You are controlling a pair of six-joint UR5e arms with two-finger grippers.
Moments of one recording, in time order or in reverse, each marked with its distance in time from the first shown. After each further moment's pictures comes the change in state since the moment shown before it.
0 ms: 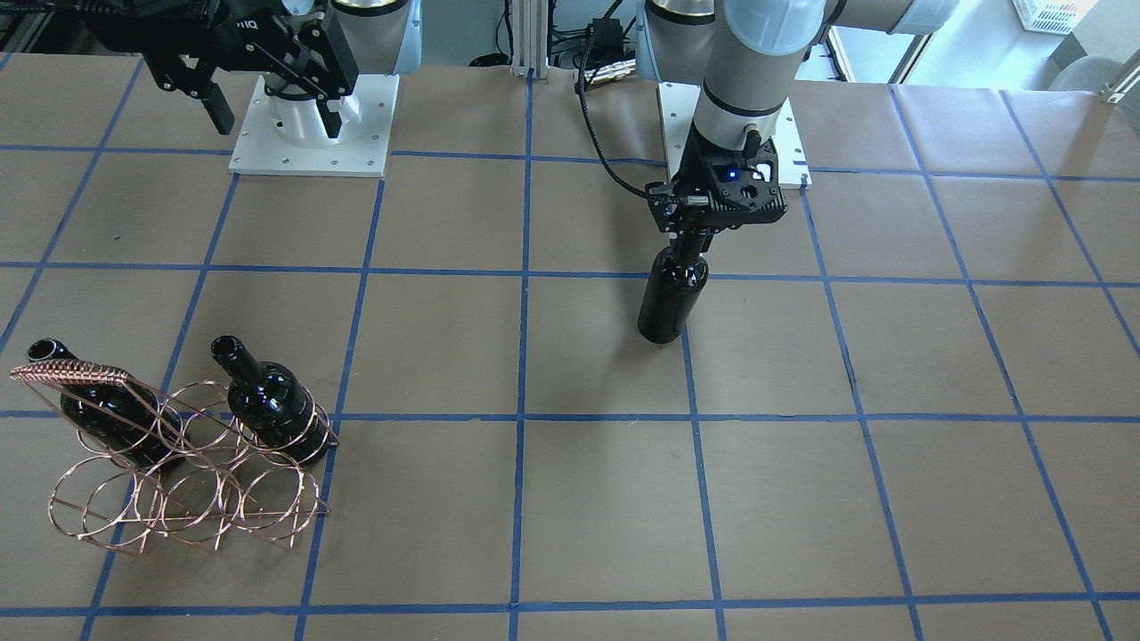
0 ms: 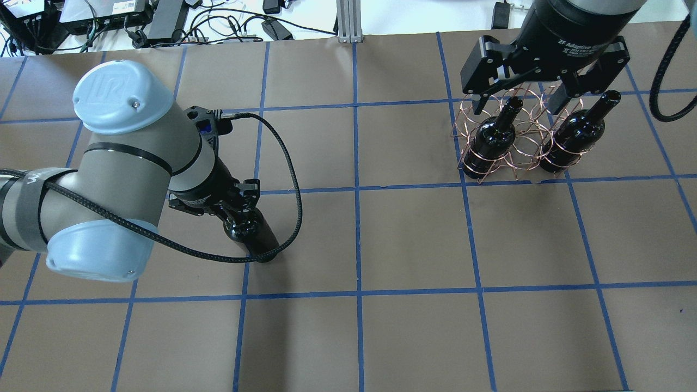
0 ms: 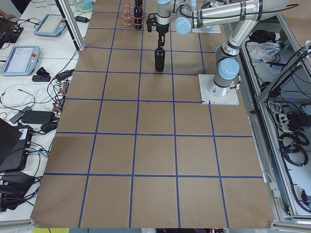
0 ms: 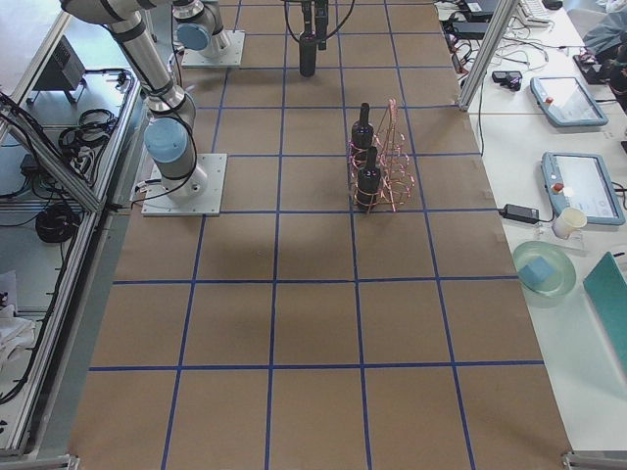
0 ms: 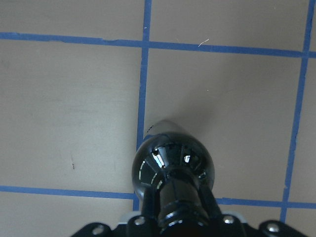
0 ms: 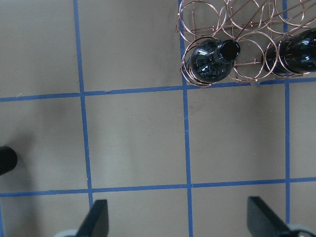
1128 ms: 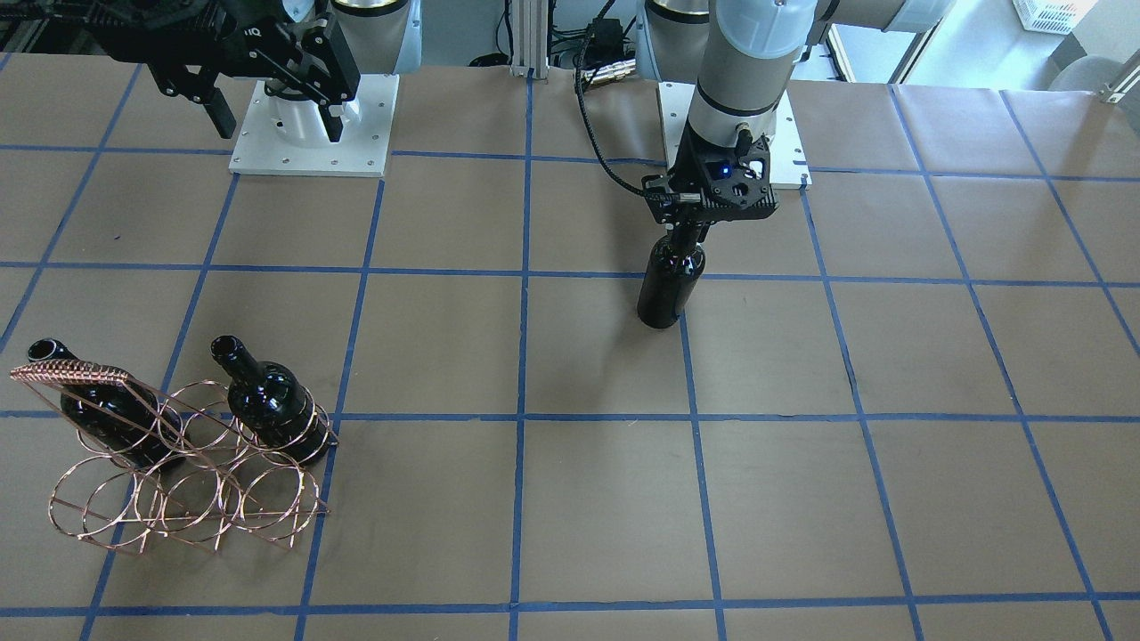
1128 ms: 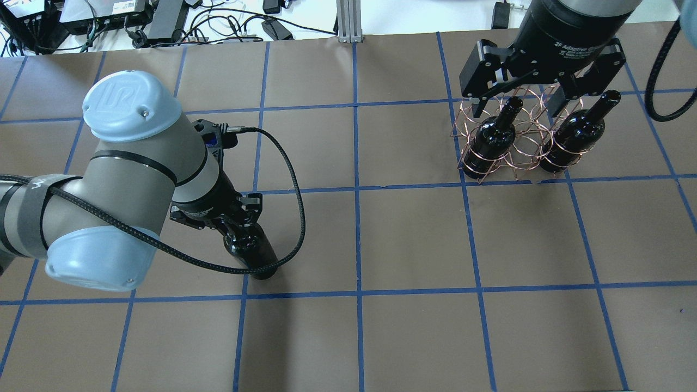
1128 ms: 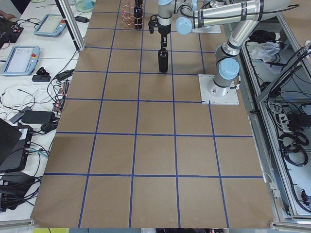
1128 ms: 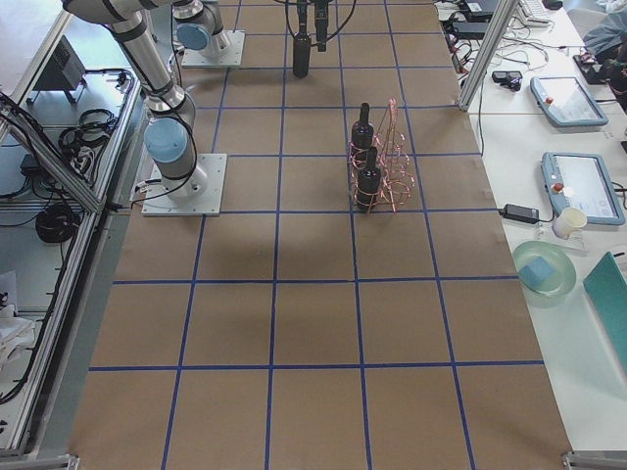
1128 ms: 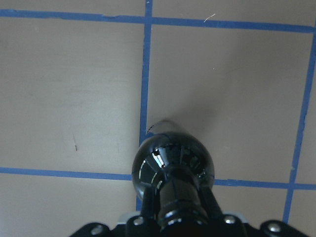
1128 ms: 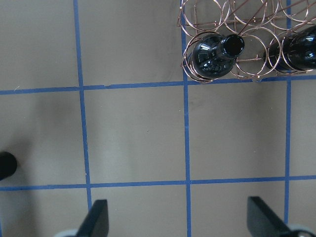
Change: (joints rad) left arm -0.002 0.008 0.001 -0.071 0.004 0.005; right arm 0.005 0.005 0.003 0.013 0.001 -0.013
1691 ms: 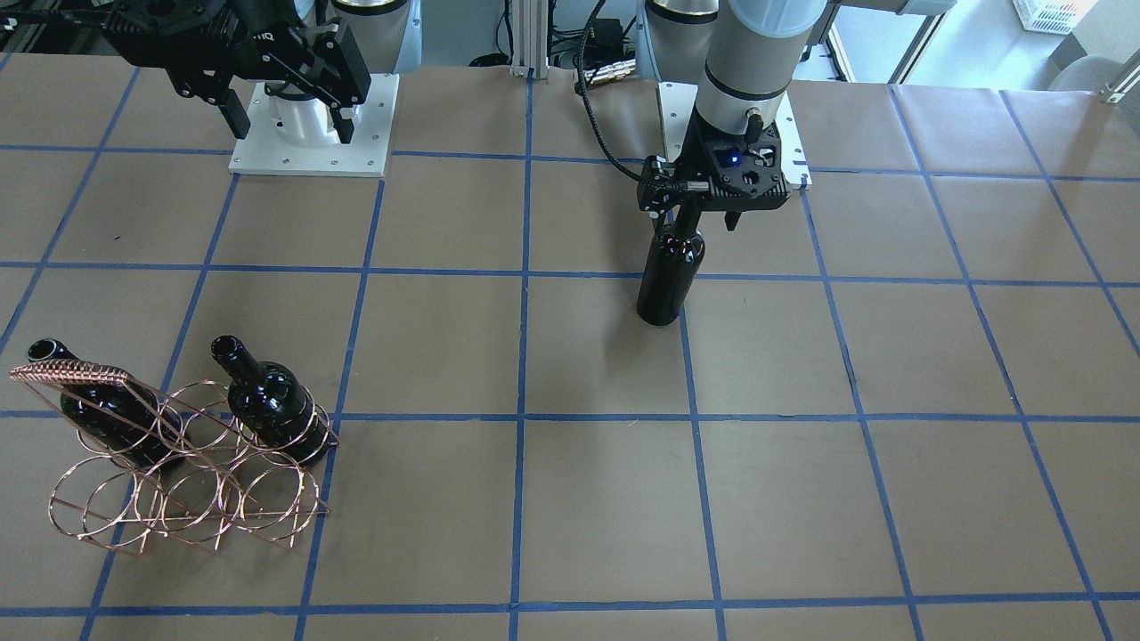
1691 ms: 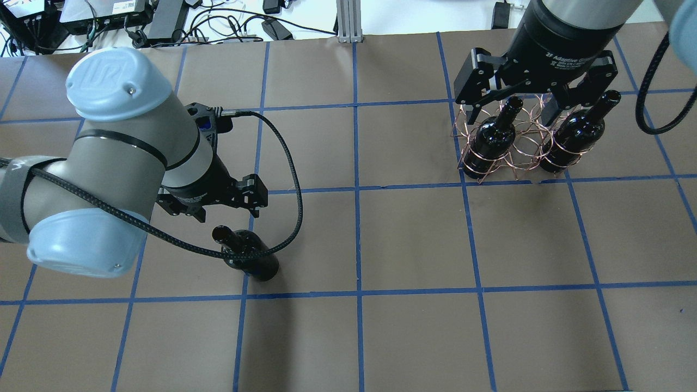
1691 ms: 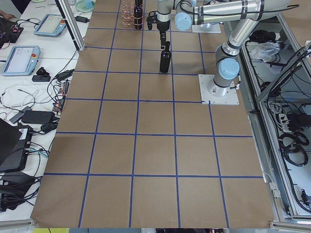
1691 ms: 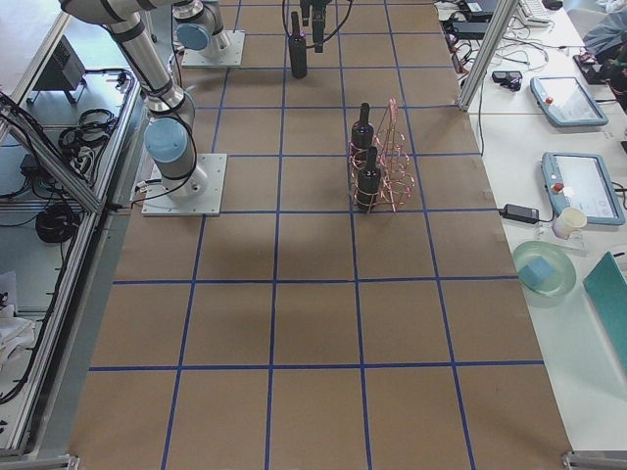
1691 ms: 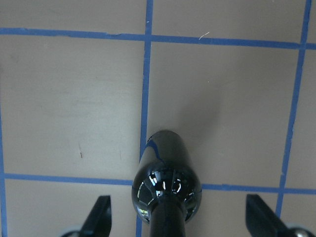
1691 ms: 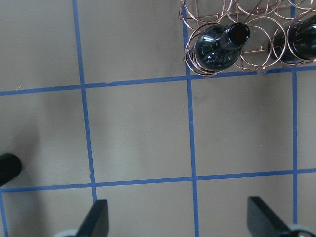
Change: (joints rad) left arm 0.010 -0.006 0.097 -0.051 0.000 0.006; right arm 0.009 -0.010 0.028 -0.012 0.006 0.043
